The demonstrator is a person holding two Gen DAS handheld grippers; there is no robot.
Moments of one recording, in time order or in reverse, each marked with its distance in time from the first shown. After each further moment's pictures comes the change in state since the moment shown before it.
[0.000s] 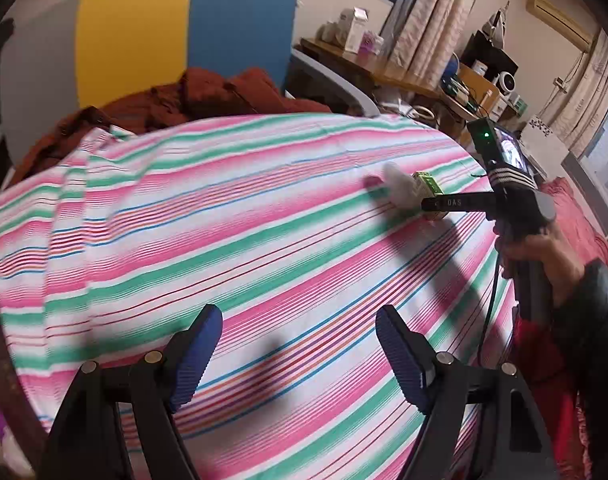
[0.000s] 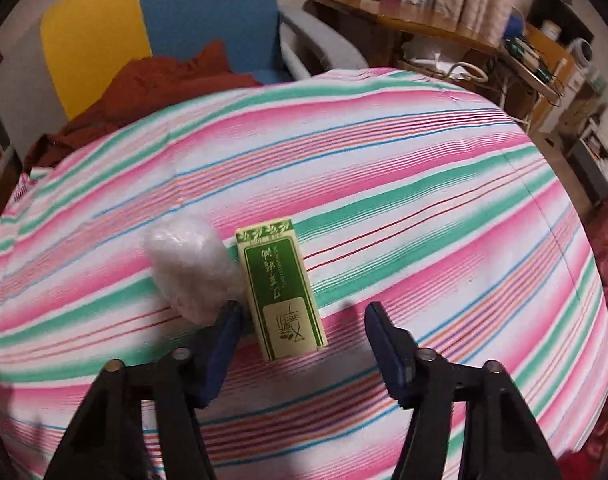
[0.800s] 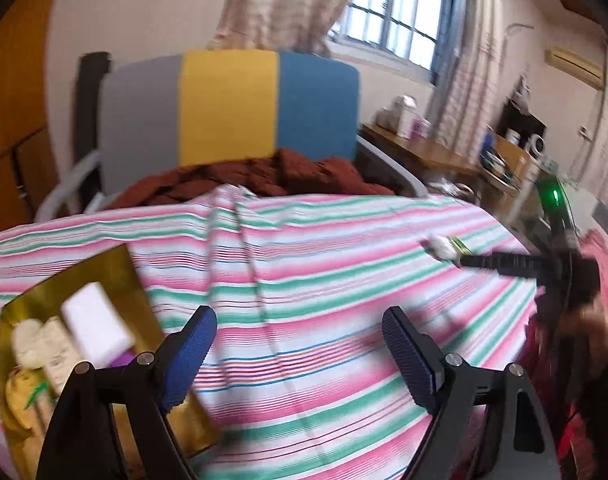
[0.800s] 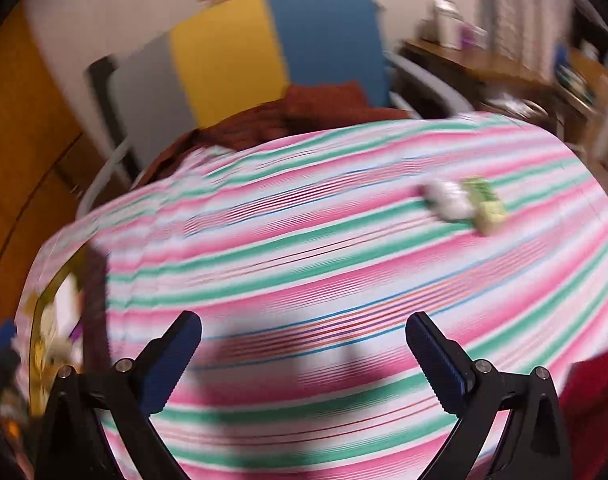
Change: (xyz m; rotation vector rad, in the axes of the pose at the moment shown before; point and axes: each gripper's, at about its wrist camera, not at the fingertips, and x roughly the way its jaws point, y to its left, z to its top) left arm -0.159 0.057 -0.077 -0.059 -0.314 0.191; right arm -0.145 0.132 -0.115 -0.017 -0.172 0.267
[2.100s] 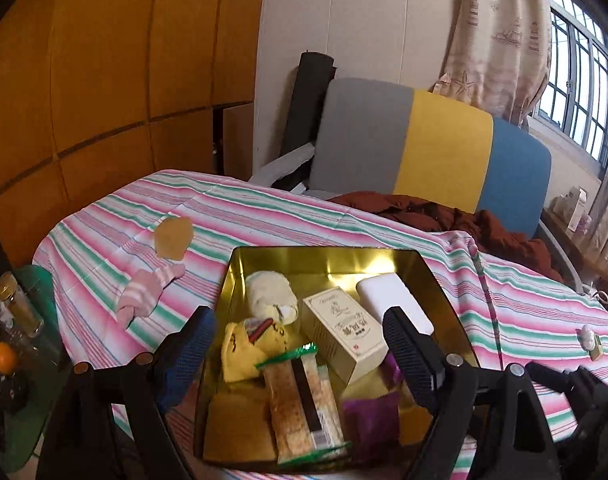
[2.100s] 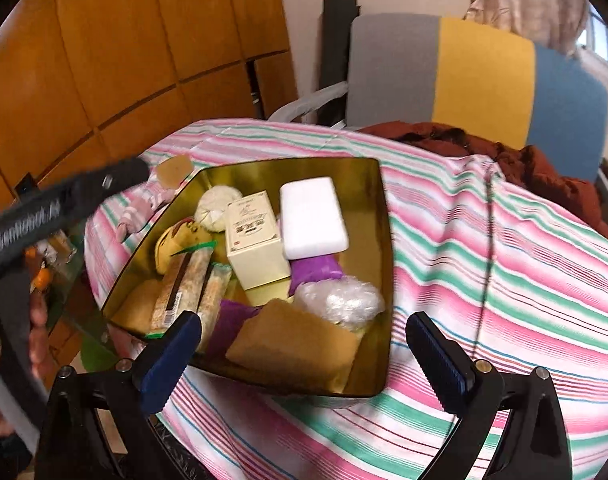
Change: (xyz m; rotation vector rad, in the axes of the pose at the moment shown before) left arm -0.116 0.198 -0.074 -0.400 -0.148 0.566; right arm -0.002 0.309 -0.126 -0.611 -0.017 0.377
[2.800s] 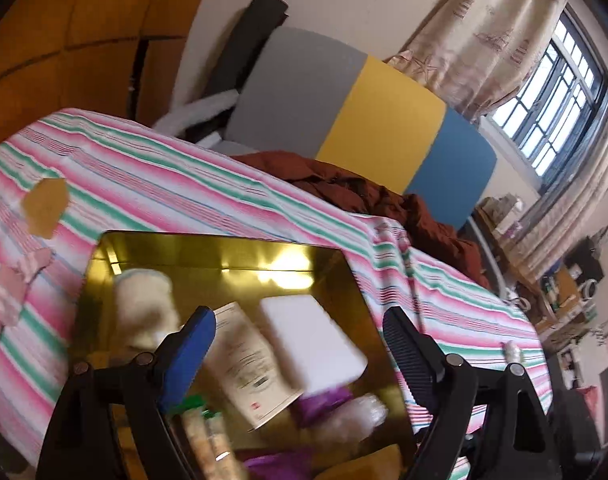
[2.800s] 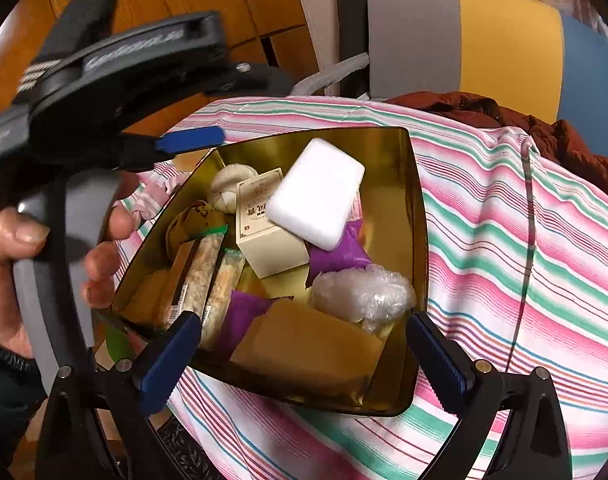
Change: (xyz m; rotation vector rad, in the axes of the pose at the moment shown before) left arm 0.091 -0.022 0.042 -0.094 0.192 -0.345; right arm 0.035 -0.008 0.006 0.014 0.109 0.134
